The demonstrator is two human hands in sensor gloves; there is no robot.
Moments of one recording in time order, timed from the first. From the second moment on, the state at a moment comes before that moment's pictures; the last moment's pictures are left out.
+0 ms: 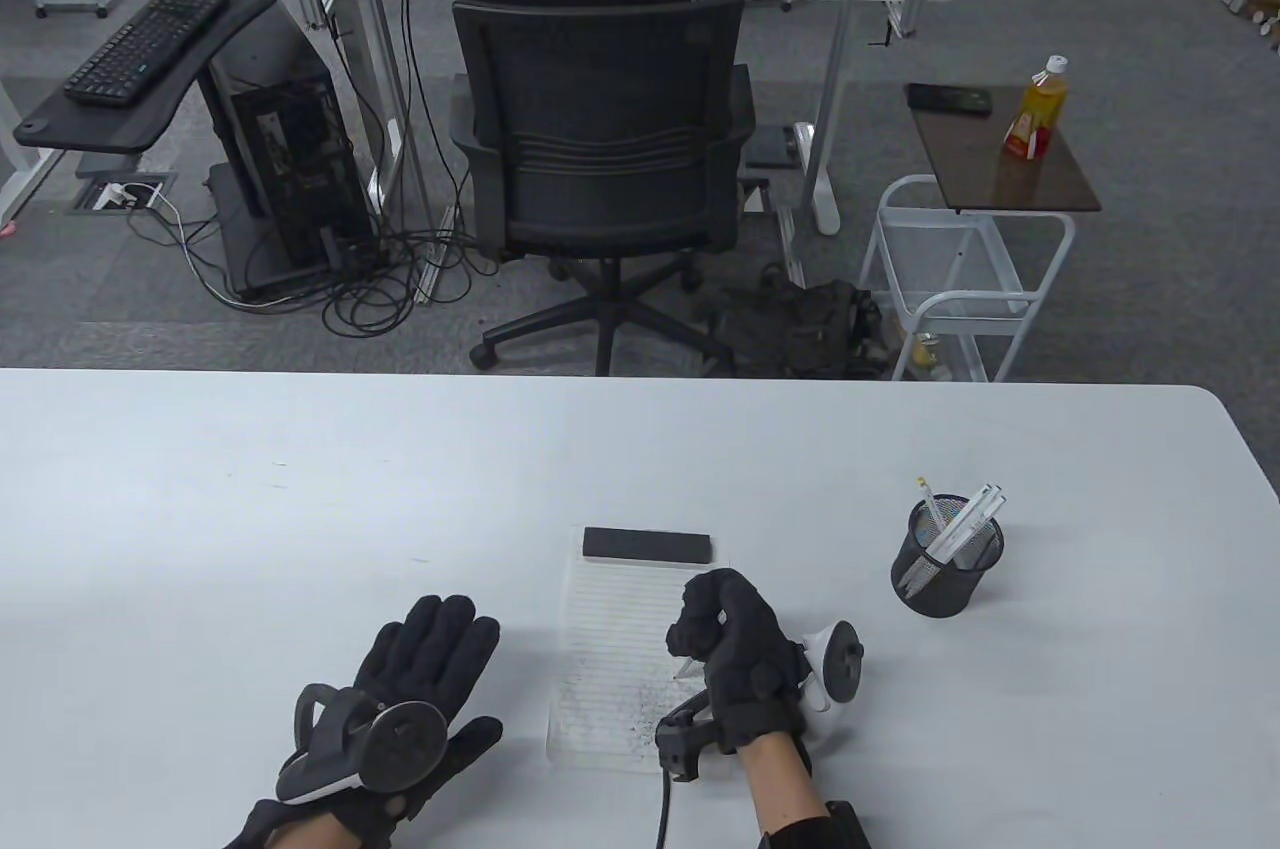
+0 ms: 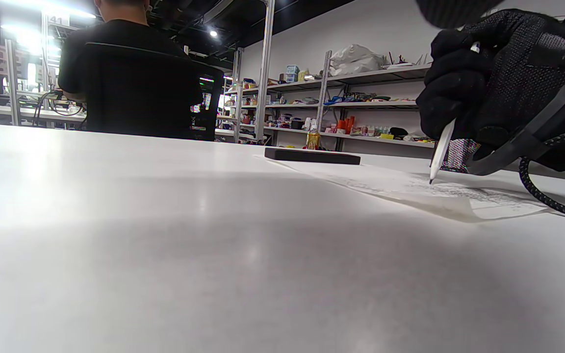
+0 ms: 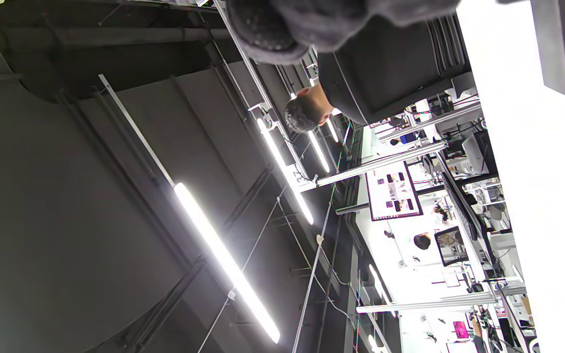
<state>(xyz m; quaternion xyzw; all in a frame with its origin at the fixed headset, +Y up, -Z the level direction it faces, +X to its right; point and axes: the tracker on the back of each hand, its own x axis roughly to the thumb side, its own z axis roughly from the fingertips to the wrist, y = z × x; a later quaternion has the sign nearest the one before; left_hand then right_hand) -0.227 -0.745 -0.298 0.04 -0.25 0.05 0.97 0.105 -0.807 -0.381 0.11 -0.05 0.52 0.84</state>
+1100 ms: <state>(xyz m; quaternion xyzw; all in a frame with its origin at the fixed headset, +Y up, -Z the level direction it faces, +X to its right) -0.232 -0.751 -0.304 0.02 -0.24 0.05 0.97 0.137 -0.767 -0.381 0.17 0.15 0.96 0.13</state>
